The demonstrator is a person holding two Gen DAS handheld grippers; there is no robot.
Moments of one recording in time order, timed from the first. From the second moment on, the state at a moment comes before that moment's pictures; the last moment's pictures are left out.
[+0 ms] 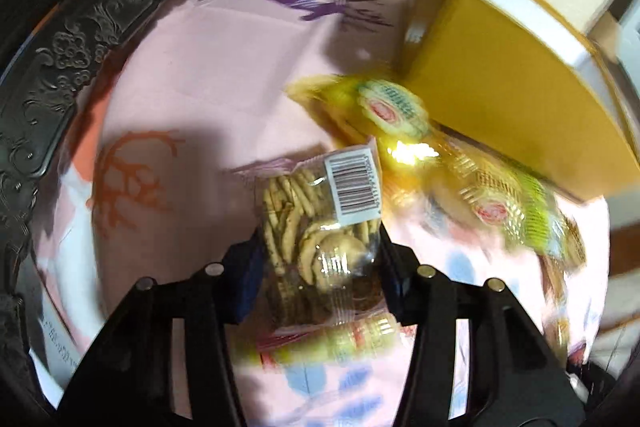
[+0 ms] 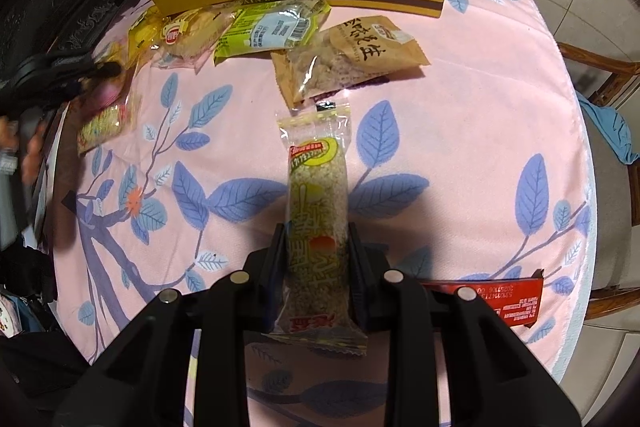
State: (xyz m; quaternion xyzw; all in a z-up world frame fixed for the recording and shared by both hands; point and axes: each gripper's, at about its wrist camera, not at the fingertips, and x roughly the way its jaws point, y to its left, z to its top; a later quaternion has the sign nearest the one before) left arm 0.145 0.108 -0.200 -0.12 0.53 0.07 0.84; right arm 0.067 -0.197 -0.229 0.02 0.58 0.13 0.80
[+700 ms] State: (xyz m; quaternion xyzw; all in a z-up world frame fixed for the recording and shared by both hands) left arm 0.076 -0.018 -0.167 -0.03 0.53 -0.08 0.84; right arm 0.053 -0.179 -0.147 0.01 0.50 0.15 0.85
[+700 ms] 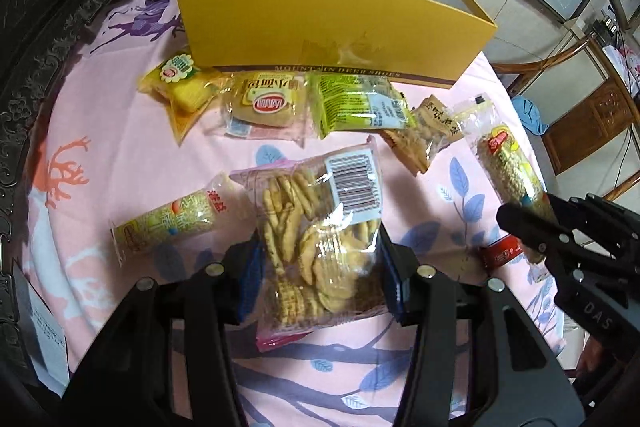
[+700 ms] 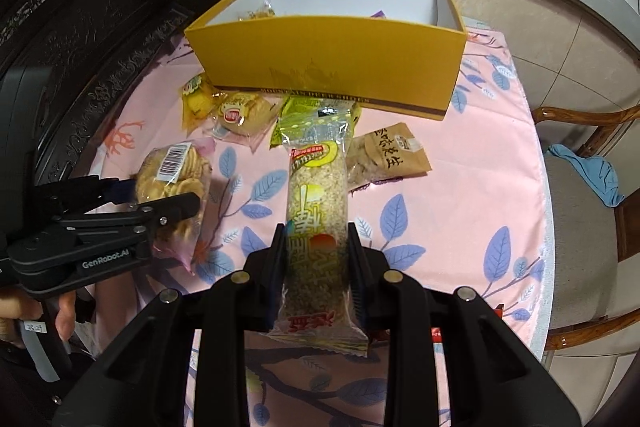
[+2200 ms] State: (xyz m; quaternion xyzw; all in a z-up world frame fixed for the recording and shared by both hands) left arm 0.303 0.005 -0.035 -0.06 0.44 -0.03 0.89; right arm 0.274 -0.189 -0.050 0.05 0.45 0.08 0.89
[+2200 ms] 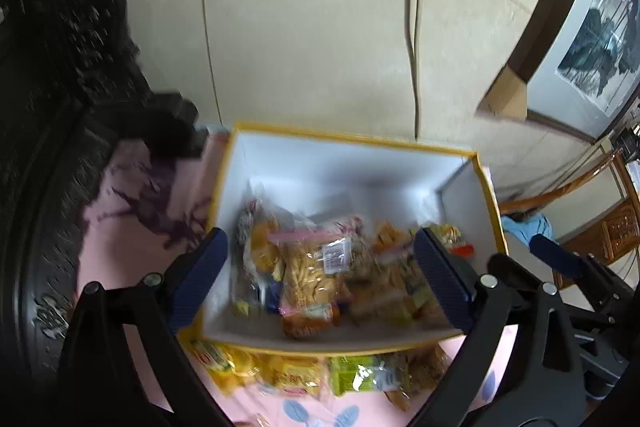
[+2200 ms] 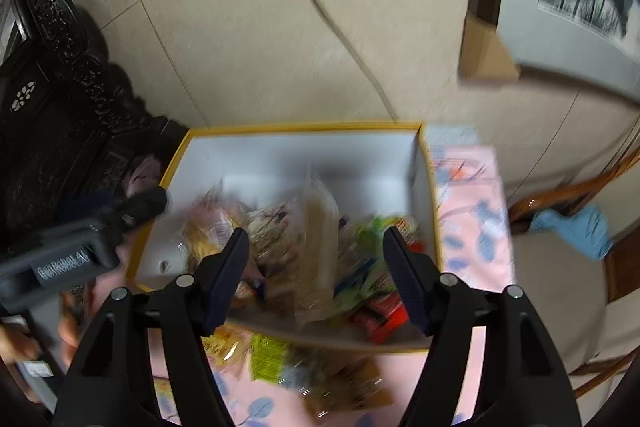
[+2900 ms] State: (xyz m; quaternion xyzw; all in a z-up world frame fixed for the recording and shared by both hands) left arm 0.115 0.055 -0.165 -0.11 0.56 -0.03 0.82; right arm 0.040 -0.269 -0.197 -0.11 0.59 0.22 0.77
